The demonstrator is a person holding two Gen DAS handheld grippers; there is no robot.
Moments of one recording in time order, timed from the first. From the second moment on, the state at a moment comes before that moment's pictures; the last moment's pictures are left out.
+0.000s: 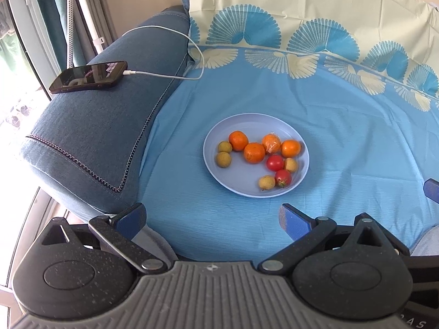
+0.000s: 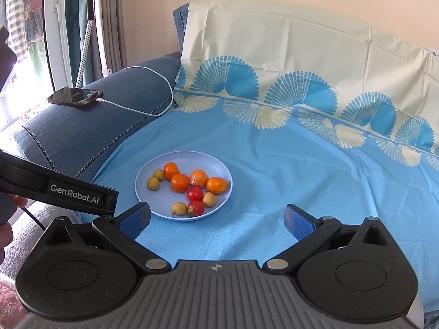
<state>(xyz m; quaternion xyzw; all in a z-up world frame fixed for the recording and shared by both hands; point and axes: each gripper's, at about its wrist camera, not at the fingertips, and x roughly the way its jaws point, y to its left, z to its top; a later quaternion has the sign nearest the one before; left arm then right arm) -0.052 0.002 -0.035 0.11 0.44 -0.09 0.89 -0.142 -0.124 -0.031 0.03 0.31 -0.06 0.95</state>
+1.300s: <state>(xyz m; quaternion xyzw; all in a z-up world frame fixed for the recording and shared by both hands) -0.046 0.003 -0.043 0.12 0.45 -0.08 0.88 -0.141 -0.130 -0.038 0.04 0.33 -0.07 0.94</state>
